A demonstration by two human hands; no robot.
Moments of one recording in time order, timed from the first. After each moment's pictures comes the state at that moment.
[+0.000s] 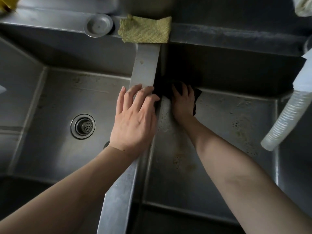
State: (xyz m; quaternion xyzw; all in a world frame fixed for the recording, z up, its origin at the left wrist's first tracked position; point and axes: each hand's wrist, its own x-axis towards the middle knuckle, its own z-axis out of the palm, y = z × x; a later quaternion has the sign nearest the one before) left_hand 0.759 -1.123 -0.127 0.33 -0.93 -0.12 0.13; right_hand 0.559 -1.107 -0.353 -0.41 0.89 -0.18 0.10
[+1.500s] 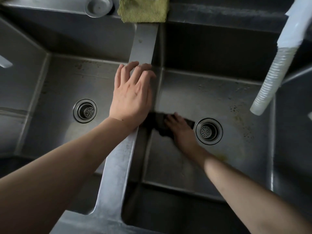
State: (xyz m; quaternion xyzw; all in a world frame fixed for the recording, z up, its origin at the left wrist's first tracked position) left_hand 0.762 -1.121 -0.131 0.33 -0.93 -0.10 0.16; right_hand 0.641 -0.943 -0.374 -0.62 0.74 -0.21 0.14
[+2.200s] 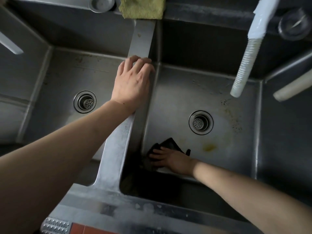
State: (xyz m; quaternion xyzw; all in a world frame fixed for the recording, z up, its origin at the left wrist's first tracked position) left_hand 0.764 -1.115 -0.128 0.31 -0.94 -0.07 0.14; right_hand 0.701 -0.847 -0.364 -0.80 0.48 -0.09 0.34
